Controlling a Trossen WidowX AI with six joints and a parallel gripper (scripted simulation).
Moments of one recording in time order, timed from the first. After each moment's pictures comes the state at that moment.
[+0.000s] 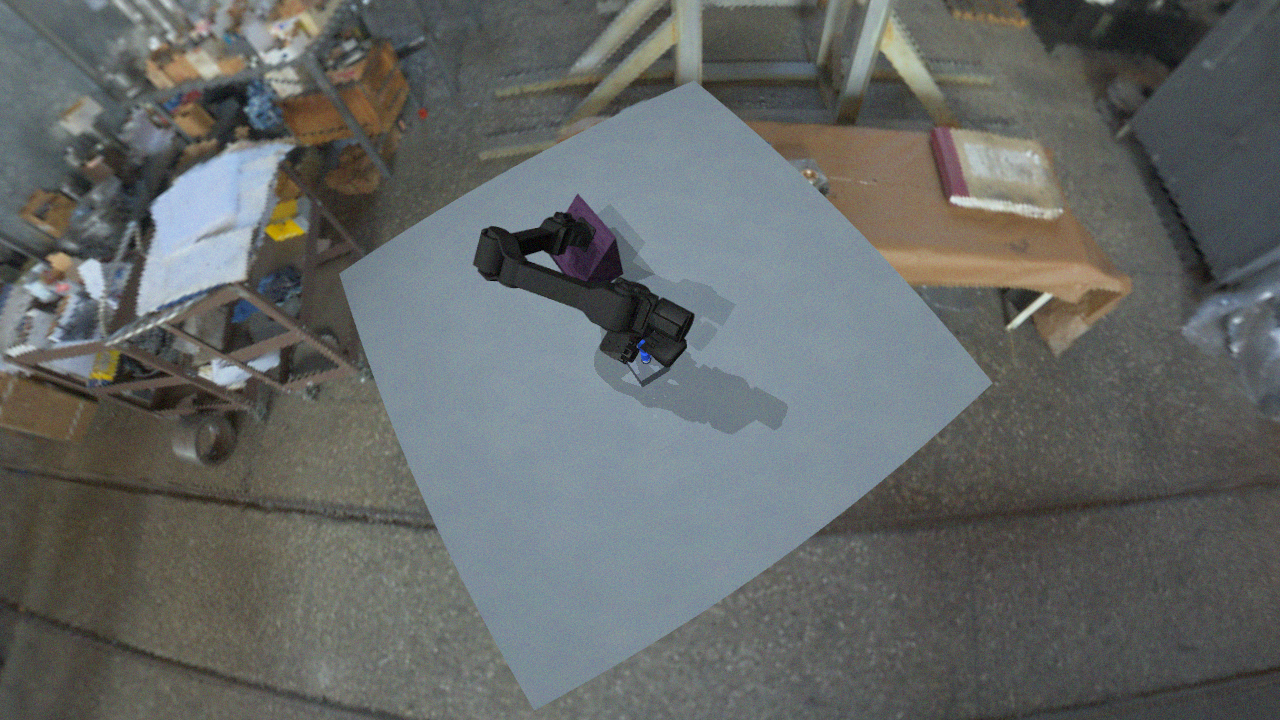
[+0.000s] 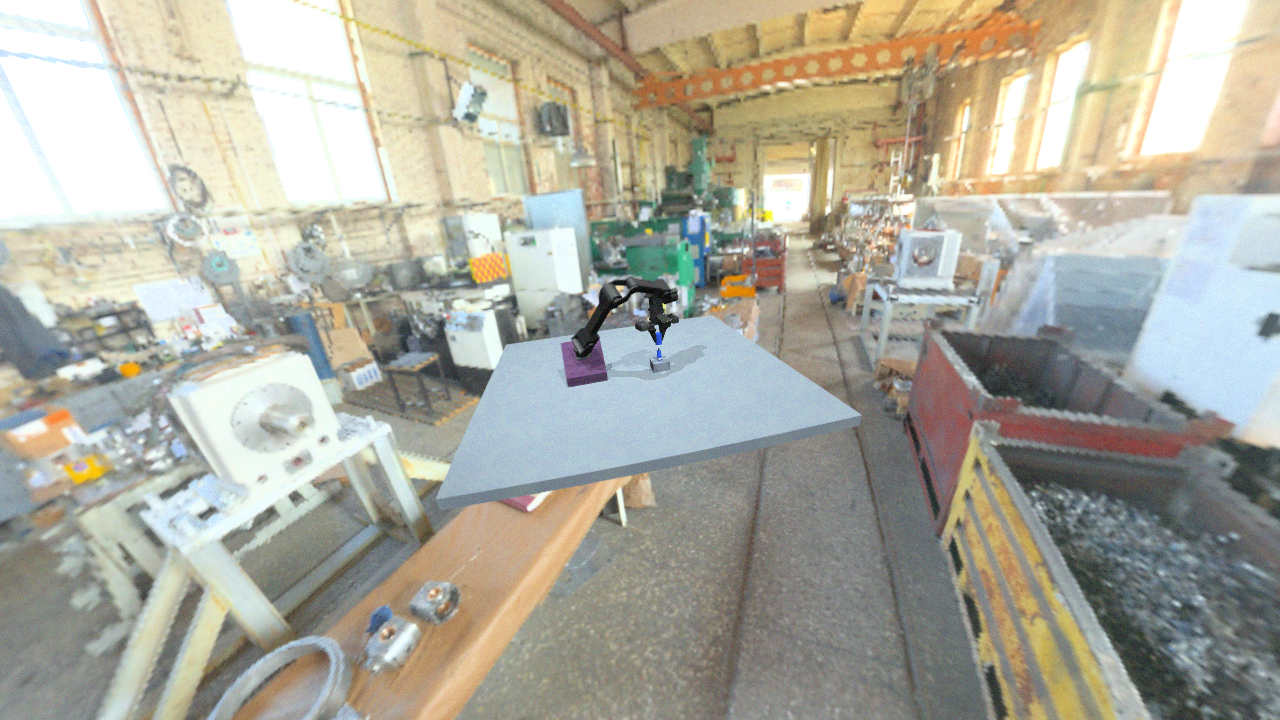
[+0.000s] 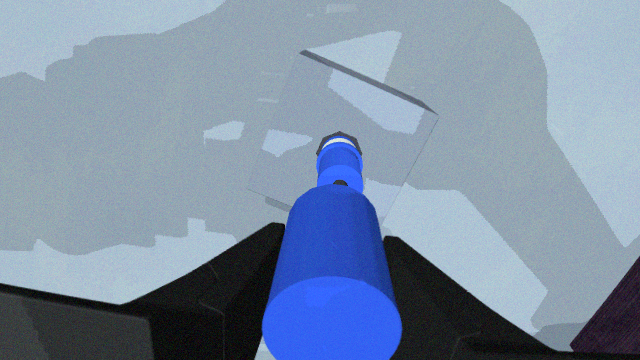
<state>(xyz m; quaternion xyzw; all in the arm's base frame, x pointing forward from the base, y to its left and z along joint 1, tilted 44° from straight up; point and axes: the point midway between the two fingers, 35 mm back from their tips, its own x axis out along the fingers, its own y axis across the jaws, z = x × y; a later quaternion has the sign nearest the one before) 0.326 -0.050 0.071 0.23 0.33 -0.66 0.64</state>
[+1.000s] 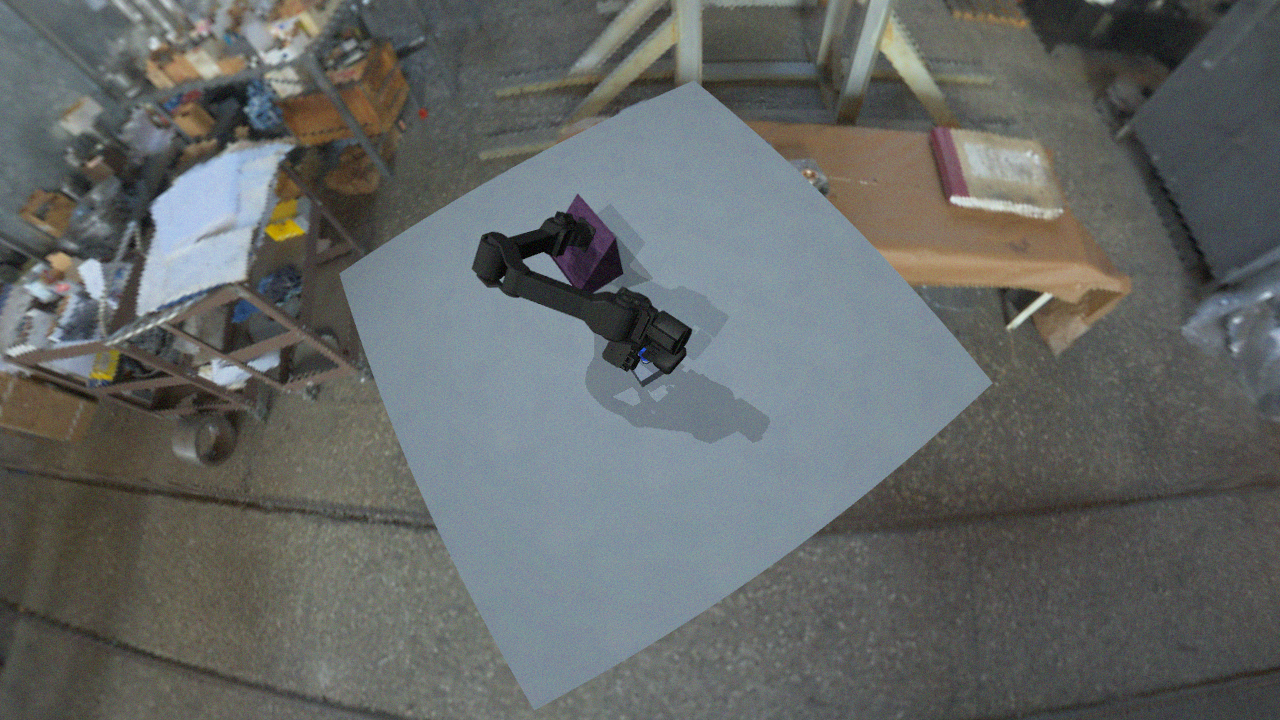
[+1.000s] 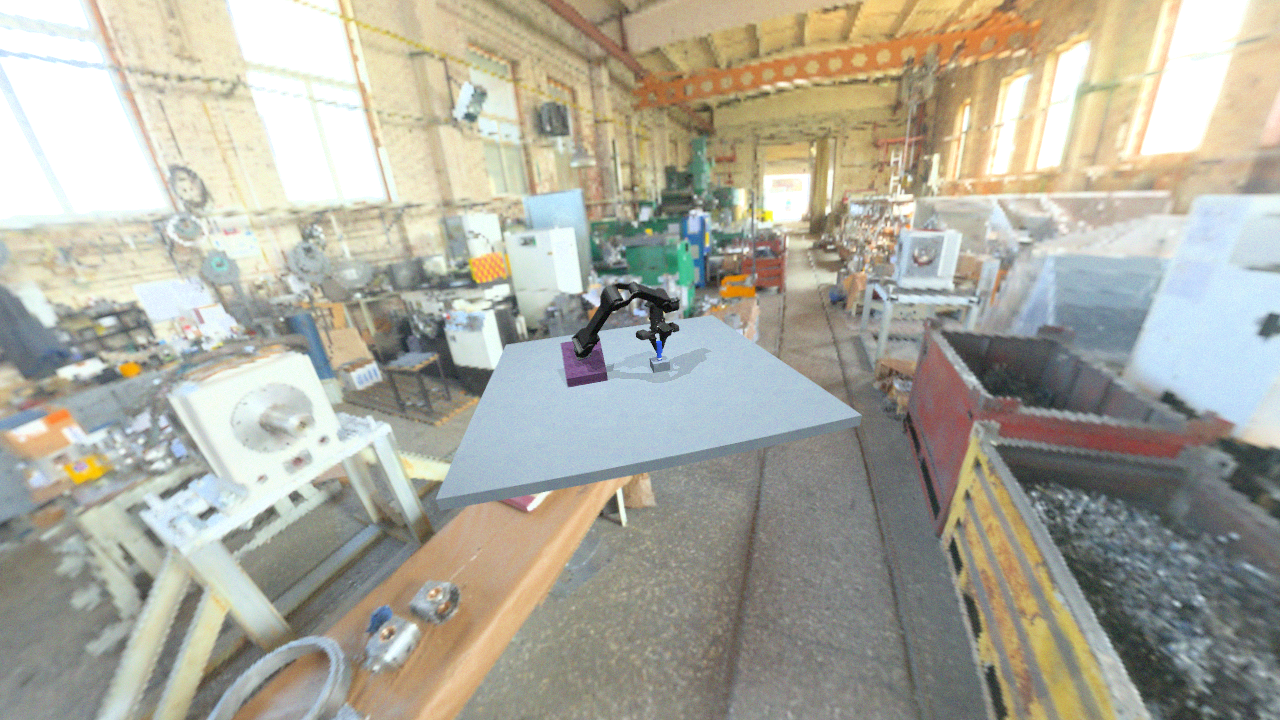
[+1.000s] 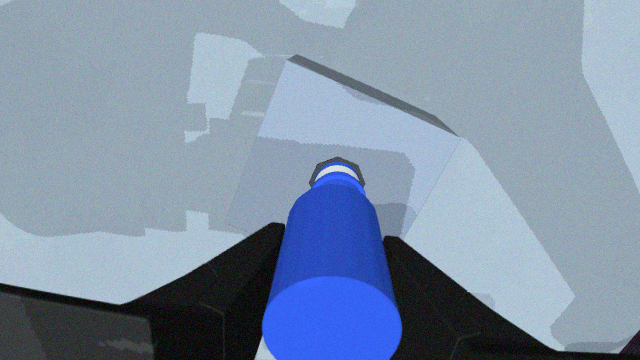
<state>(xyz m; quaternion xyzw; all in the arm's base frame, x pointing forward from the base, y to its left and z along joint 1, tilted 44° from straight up) 0.322 -0.077 0.045 0.23 0.33 -0.66 0.64</state>
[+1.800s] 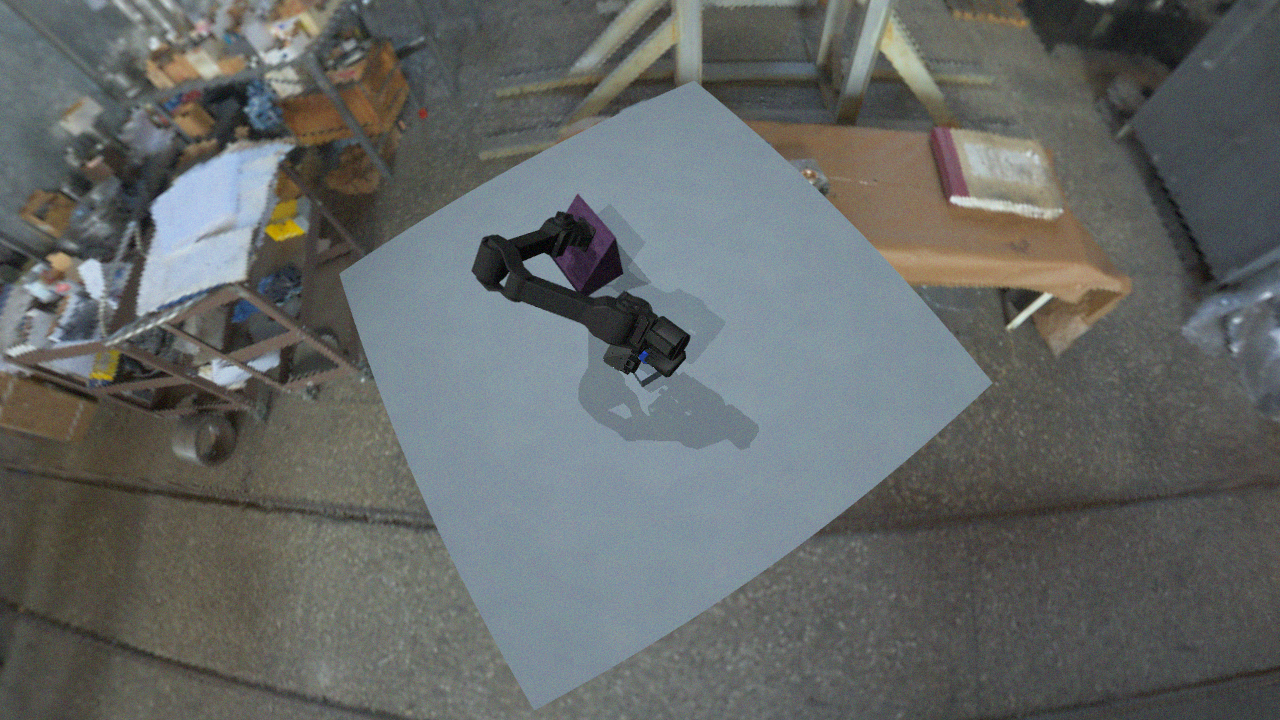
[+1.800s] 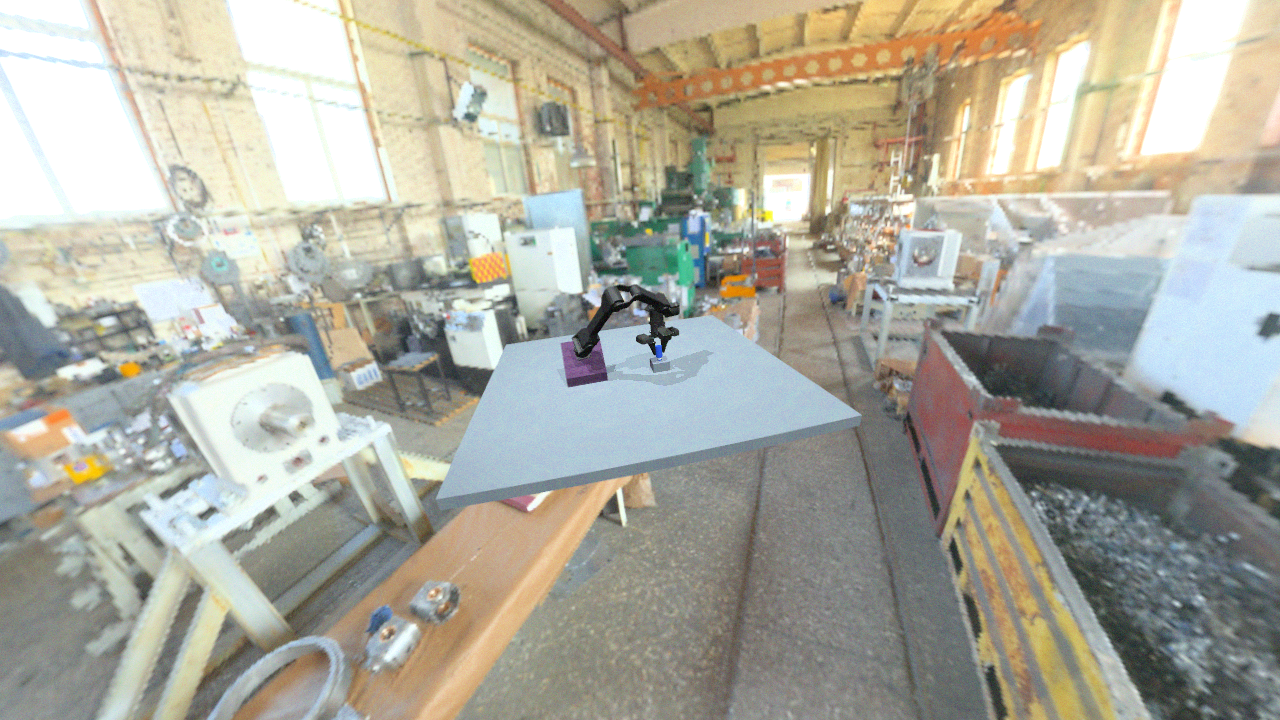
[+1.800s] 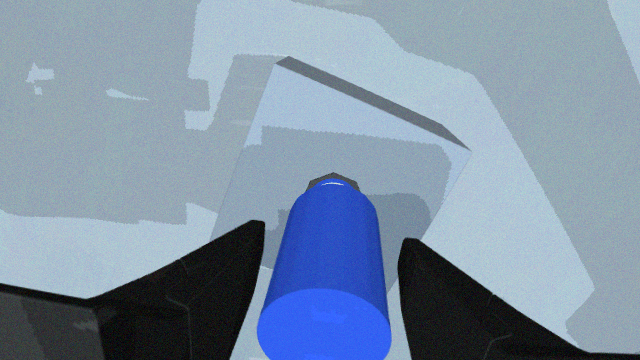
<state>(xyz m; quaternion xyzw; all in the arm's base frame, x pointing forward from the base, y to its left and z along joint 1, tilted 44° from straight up) 0.319 -0.090 0.032 0.23 0.33 -0.66 0.64</state>
